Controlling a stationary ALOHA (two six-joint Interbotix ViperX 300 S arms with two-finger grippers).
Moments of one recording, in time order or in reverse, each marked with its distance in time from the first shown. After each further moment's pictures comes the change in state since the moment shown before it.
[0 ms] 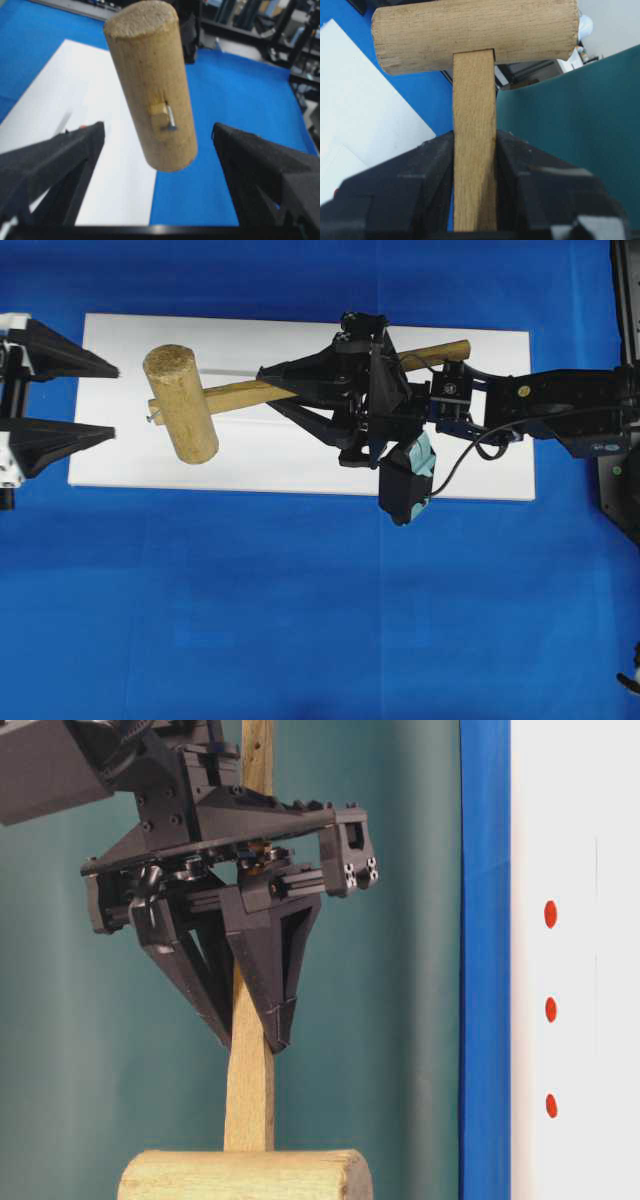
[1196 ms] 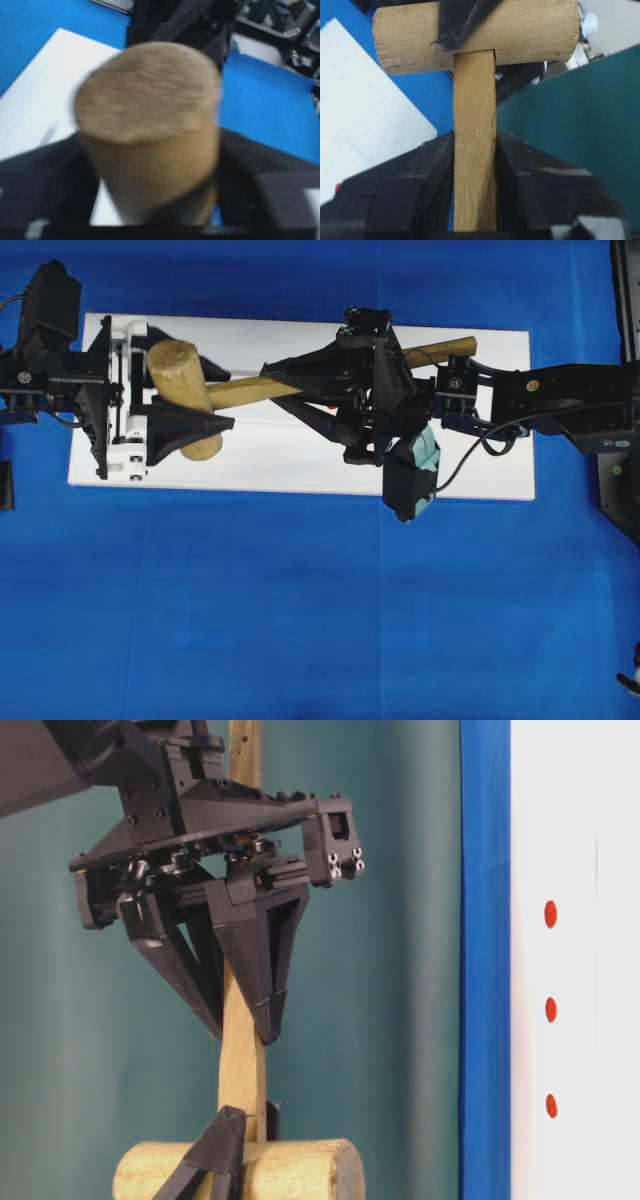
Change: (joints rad) left arm 0.011 0.468 -0.236 0.000 -0.147 -0.074; right arm -0.005 -0.029 -0.002 0.006 0.058 0.005
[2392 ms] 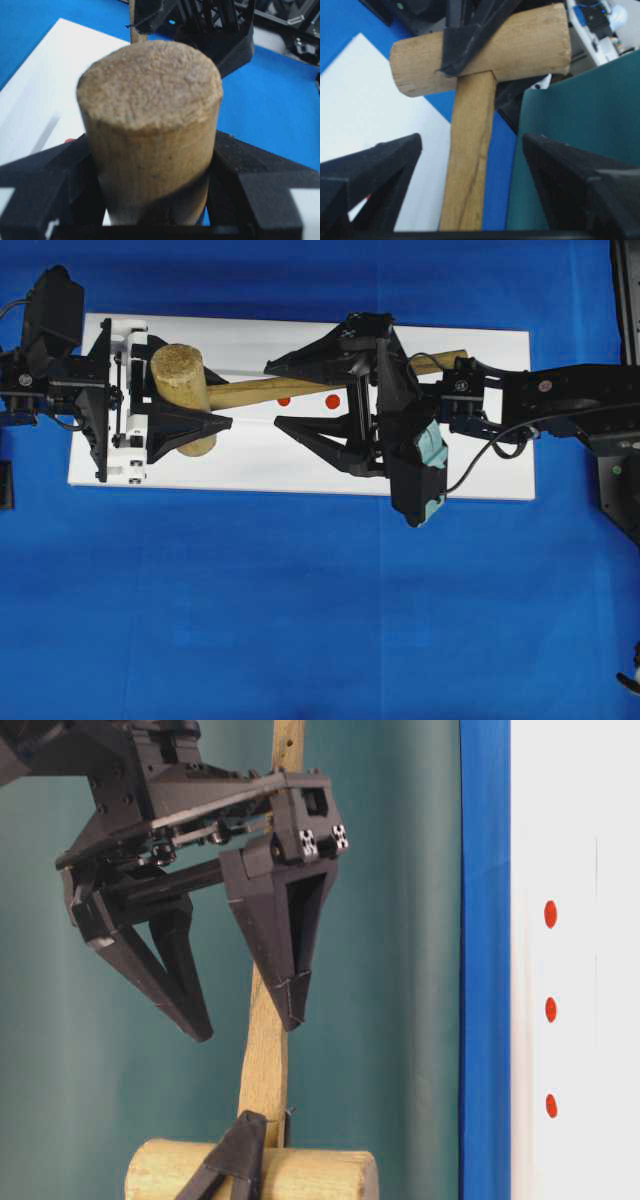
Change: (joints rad) left arm -0.008 -0.005 0.003 0.008 0.025 0.032; right arm 0.018 -0.041 -0.011 0.031 0.112 0.051
